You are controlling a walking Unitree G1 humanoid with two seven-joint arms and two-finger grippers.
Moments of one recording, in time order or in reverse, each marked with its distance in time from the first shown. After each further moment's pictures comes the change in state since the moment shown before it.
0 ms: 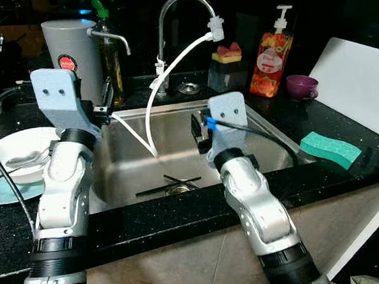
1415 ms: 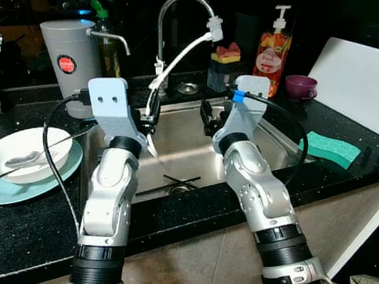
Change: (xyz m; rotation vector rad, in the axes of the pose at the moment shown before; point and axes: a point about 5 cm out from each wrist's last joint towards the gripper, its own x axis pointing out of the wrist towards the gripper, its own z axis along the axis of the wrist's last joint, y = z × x) left arm -0.008 -0.063 -0.012 -0.115 0.082 -0.072; right arm 0.018 -0.008 -0.007 0.392 0.096 -0.034
